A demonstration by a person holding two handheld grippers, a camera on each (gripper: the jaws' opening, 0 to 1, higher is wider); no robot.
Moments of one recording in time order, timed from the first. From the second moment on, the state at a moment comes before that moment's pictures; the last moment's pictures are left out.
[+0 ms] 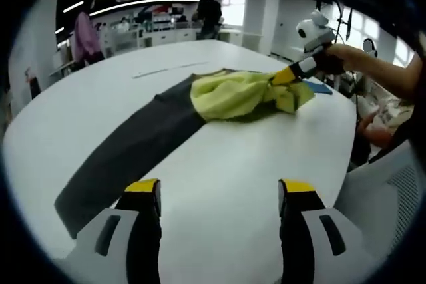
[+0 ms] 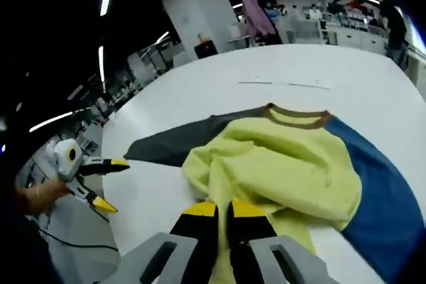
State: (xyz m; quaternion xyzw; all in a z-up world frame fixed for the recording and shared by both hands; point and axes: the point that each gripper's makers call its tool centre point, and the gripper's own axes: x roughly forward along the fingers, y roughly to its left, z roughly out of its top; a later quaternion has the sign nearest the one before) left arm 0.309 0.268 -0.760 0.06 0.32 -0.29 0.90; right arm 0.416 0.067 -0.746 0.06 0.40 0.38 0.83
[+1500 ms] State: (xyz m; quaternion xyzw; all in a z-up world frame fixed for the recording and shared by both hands) left arm 0.333 0.173 -0.761 -0.03 0.30 -0.30 0.90; right arm 0.443 0.027 -0.753 0.11 0.40 0.33 0.85
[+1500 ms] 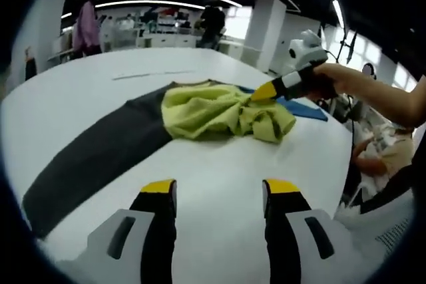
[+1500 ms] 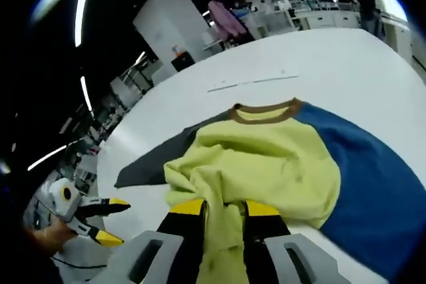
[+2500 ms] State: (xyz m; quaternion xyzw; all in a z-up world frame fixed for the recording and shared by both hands) left arm 0.363 0.059 -0.776 -0.04 0.31 -0.35 0.88; right arm 0.427 -0.038 -0.780 -0.04 0.42 0.31 0.86
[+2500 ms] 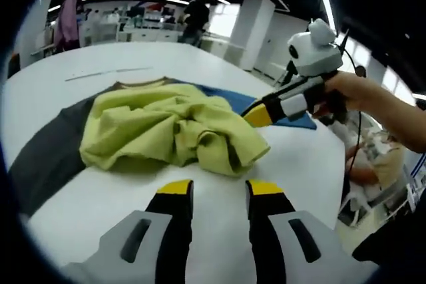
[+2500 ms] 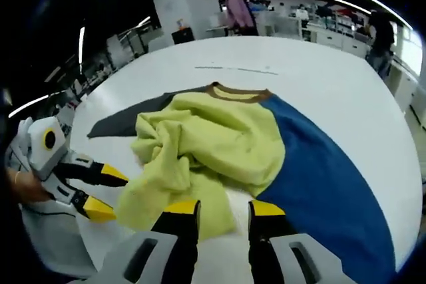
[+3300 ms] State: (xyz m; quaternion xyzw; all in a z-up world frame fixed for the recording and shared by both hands) left arm 0.378 0.046 -0.798 -0.02 0.35 -0.31 0.88; right arm 0.419 -0.033 -0.804 -0.12 0.41 0.31 0.85
